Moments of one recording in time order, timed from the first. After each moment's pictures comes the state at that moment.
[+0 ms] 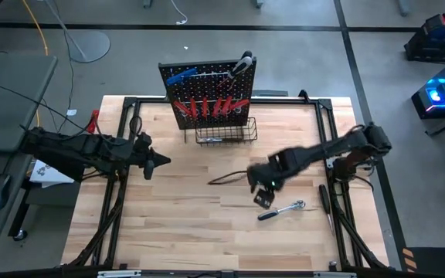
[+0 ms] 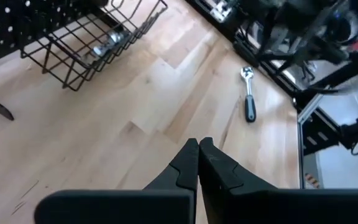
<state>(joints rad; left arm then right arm) -0.18 0.54 0.54 -0.51 -0.27 -0.78 0.20 1.65 1.37 -1.08 -0.15 0.67</state>
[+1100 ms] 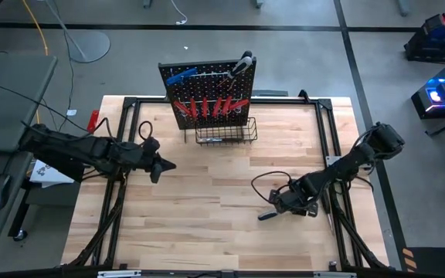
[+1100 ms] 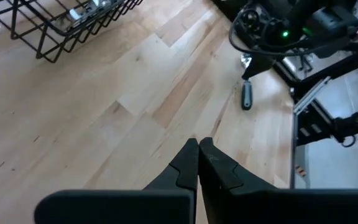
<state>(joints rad) -0.20 0.66 0.54 -0.44 -0.22 -0.86 0.50 1.52 0.74 -0.60 -0.14 2.36</state>
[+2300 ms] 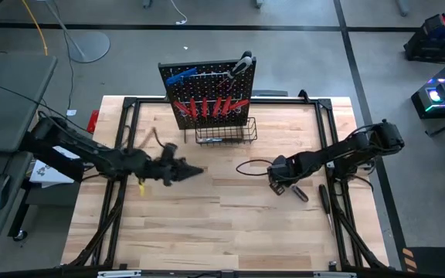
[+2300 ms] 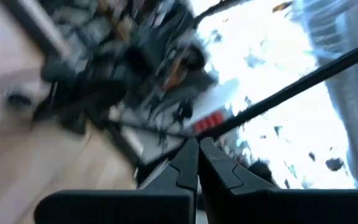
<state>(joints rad) -0.31 1.14 0.54 0.70 -0.26 -1.03 0.14 1.52 0.67 -0.71 0.10 1.00</state>
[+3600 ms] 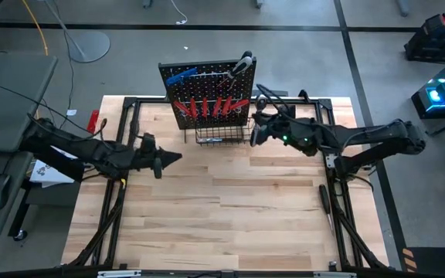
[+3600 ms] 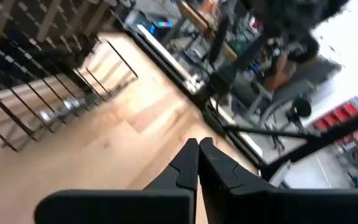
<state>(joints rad) -0.33 0.70 0.54 -0.10 -0.57 -0.86 0.06 1.19 1.04 -0.10 0.72 0.59</state>
